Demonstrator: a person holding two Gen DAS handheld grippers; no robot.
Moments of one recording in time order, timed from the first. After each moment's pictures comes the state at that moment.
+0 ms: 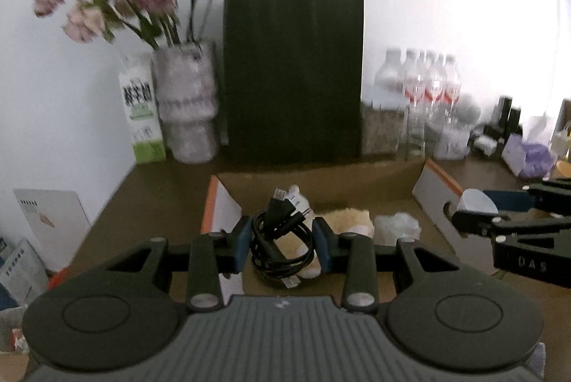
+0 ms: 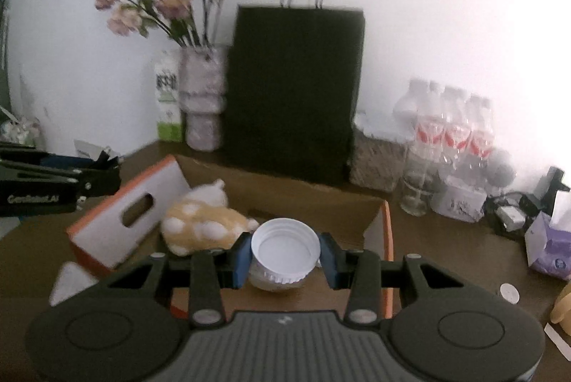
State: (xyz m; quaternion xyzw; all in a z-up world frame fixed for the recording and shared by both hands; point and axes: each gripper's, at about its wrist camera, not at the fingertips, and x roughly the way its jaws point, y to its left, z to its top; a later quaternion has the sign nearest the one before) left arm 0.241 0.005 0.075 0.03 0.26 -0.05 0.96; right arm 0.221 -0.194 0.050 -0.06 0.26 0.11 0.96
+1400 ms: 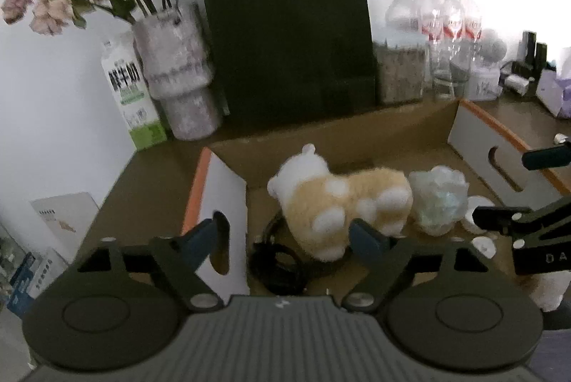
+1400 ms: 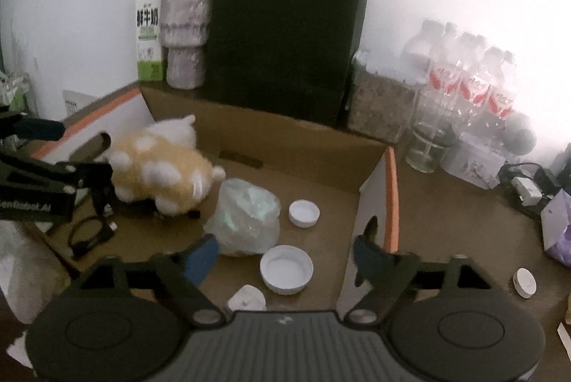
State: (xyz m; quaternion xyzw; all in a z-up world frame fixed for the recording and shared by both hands) left arm 0.277 -0.017 0.032 0.11 0.30 -0.02 0.95; right arm 0.268 -0.206 0.006 -0.09 0.33 0.12 0.93
